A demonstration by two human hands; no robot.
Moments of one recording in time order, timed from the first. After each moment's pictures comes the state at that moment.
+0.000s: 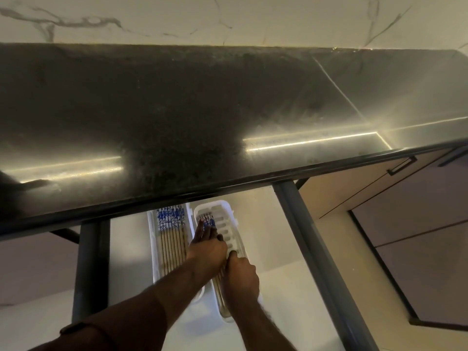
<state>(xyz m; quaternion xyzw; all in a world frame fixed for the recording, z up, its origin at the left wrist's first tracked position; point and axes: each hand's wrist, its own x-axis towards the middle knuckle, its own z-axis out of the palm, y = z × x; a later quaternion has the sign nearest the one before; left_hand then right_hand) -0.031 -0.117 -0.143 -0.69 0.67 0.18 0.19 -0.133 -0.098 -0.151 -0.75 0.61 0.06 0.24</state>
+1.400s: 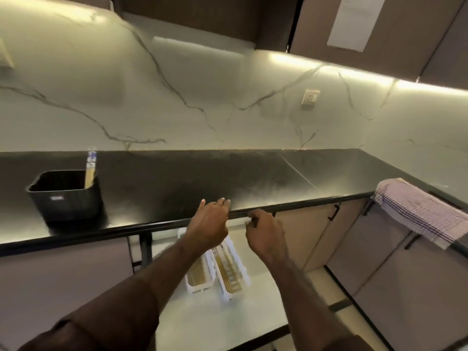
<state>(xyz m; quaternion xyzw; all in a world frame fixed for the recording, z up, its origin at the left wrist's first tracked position) -0.042 0.055 0.139 -0.71 0.68 0.01 -0.19 -0.188 0.044 0.160 -0.76 0.57 -0.26 0.17</state>
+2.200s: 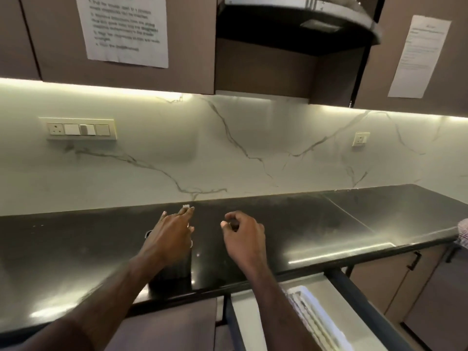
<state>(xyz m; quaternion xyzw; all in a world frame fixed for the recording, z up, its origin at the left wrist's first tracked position) 0.289 0.179 0.239 -0.76 0.61 -0.03 -0.24 0.127 0.117 0.234 -0.76 0.44 -0.39 0.28</state>
